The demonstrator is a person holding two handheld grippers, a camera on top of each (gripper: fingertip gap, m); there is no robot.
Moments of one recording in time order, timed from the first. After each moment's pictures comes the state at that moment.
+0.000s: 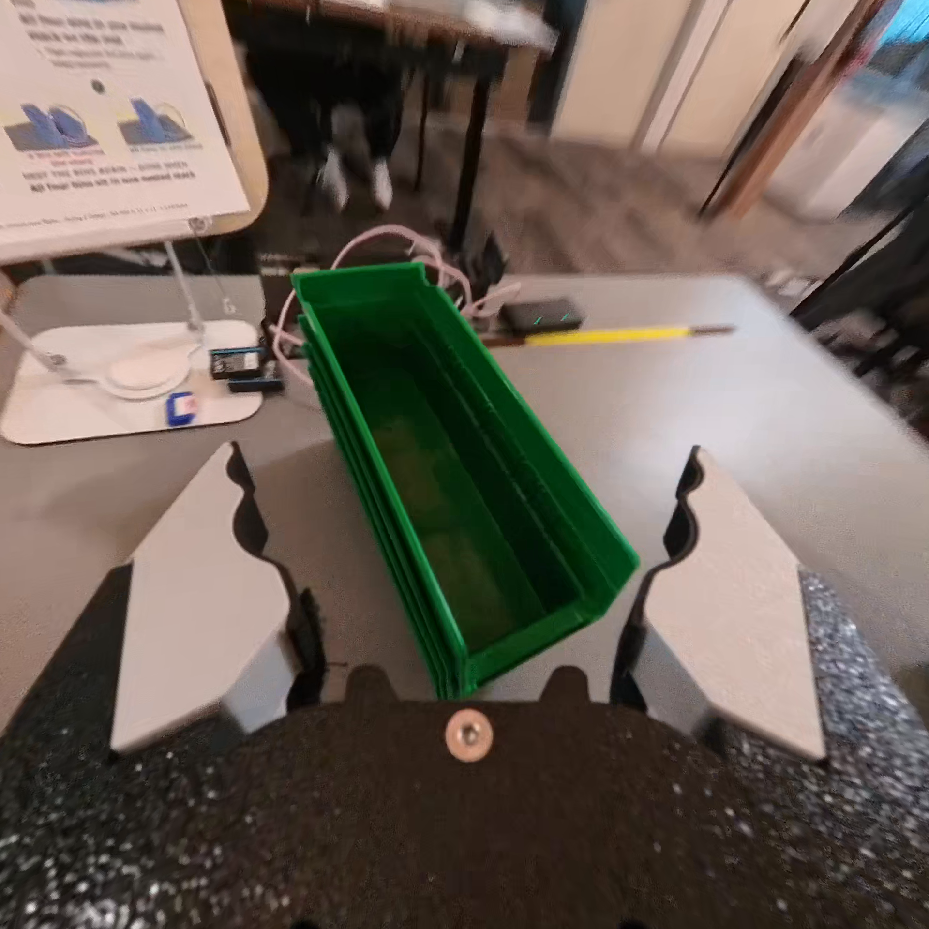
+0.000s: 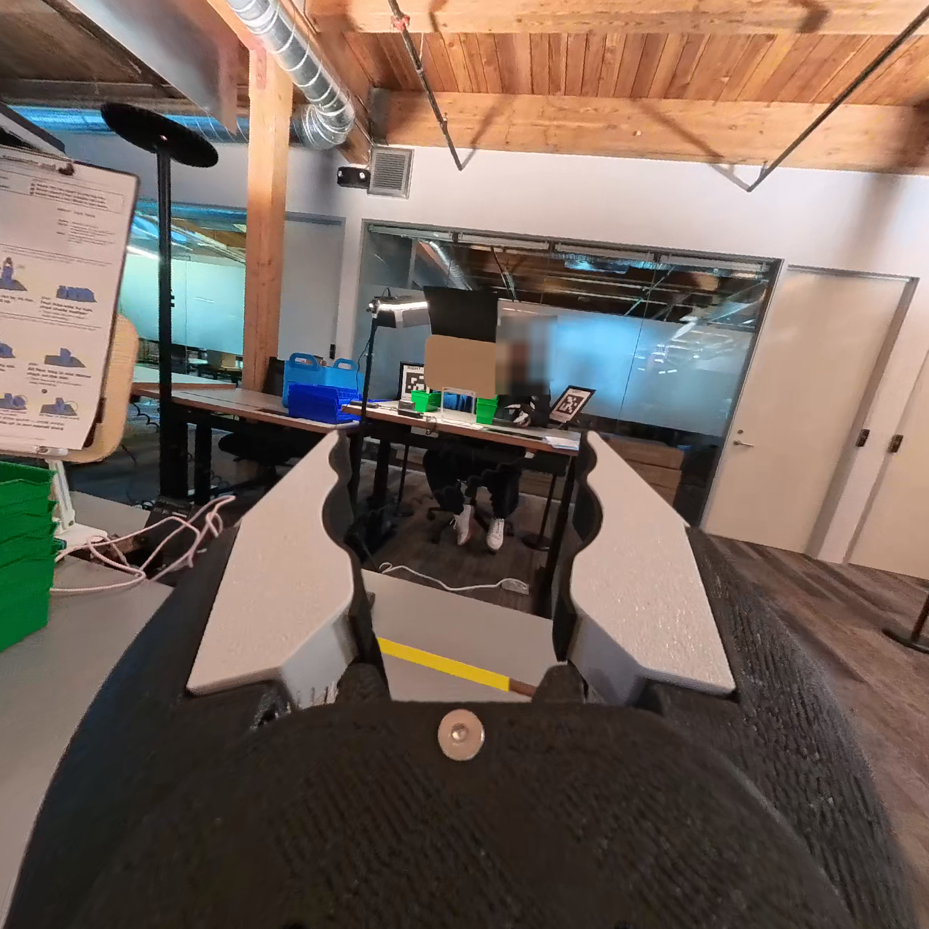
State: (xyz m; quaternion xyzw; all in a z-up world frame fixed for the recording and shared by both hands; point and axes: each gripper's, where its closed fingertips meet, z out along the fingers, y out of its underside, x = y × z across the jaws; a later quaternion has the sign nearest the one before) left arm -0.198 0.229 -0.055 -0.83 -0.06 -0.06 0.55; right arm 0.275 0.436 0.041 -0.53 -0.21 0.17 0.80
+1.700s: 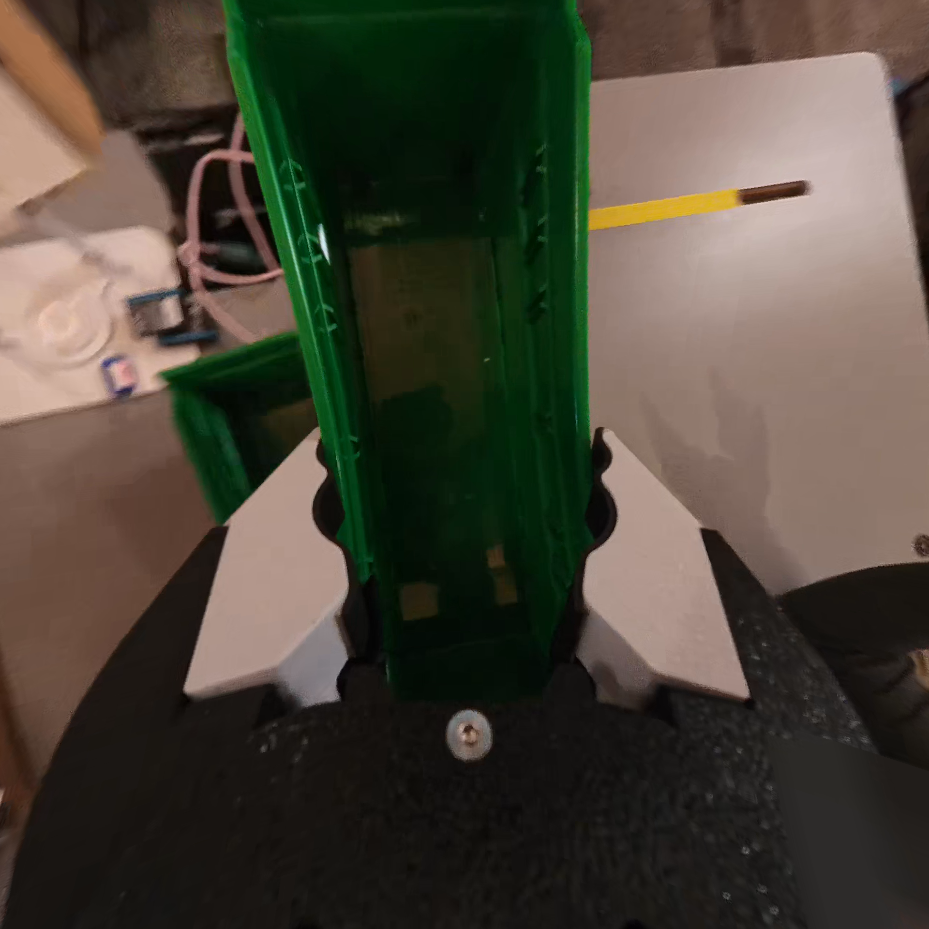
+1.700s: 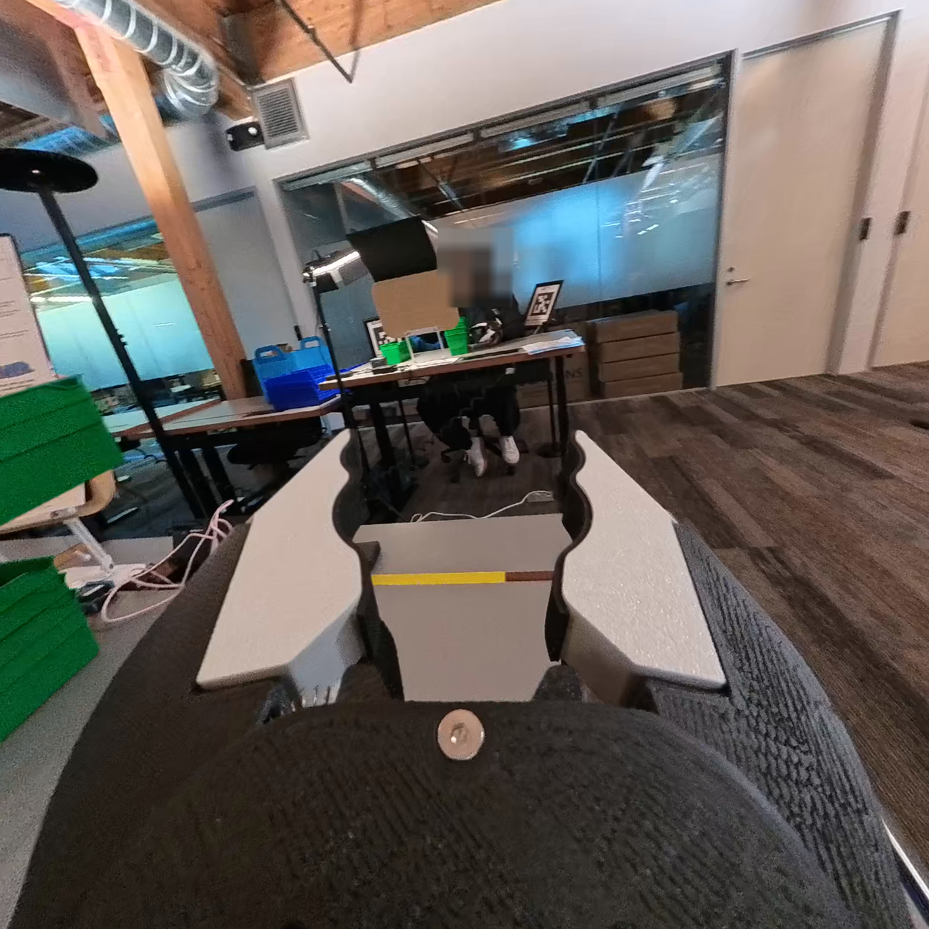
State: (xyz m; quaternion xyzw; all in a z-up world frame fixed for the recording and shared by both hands) left arm -0.132 0.355 0.005 -0.96 -0.06 -0.05 0.29; right arm 0.377 0.447 0.016 -0.63 -0.09 0.24 0.74
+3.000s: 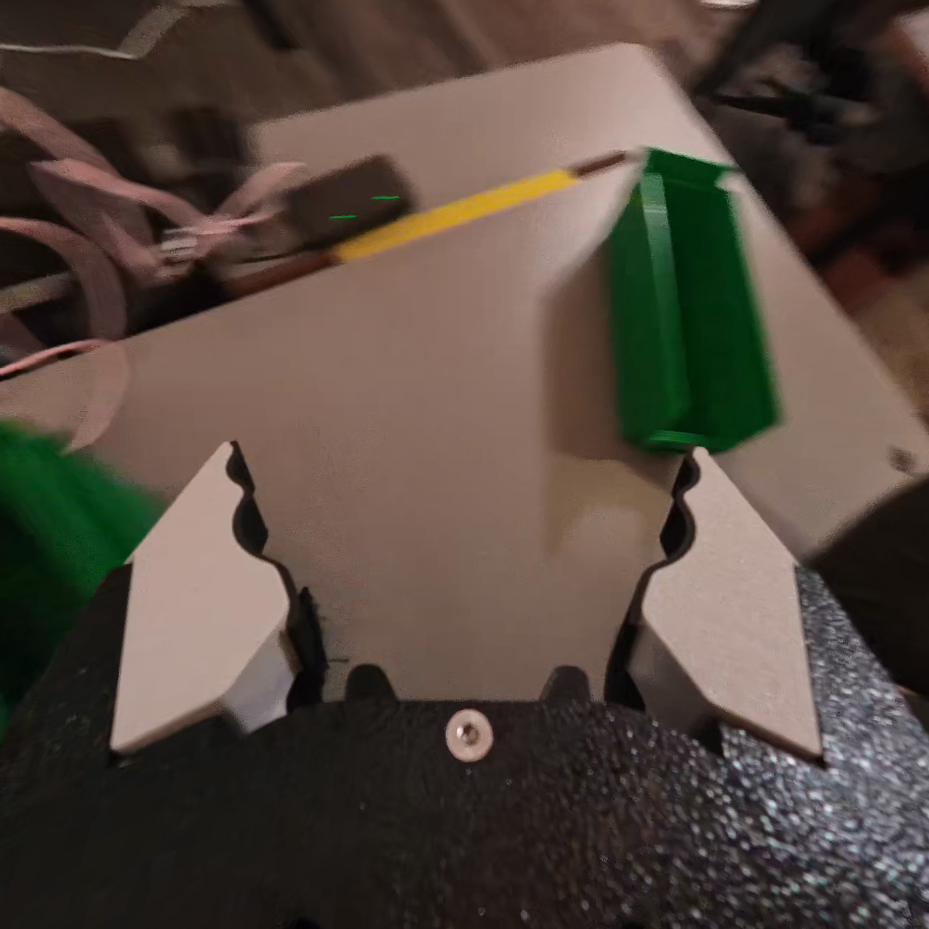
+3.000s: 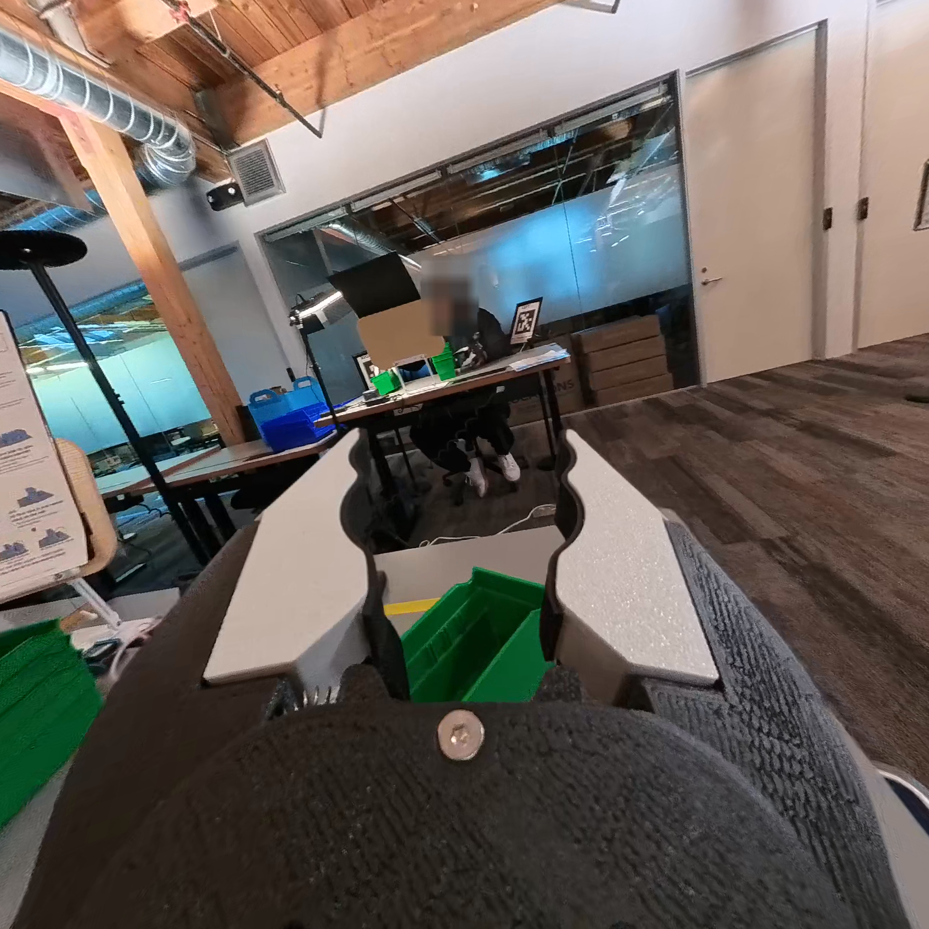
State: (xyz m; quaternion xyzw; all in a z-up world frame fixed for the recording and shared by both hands) left arm -0.048 0.360 -0.091 -0.91 0.06 -0.14 0.38; right arm 0.391 0.451 0.018 -0.62 -0.03 0.25 0.75
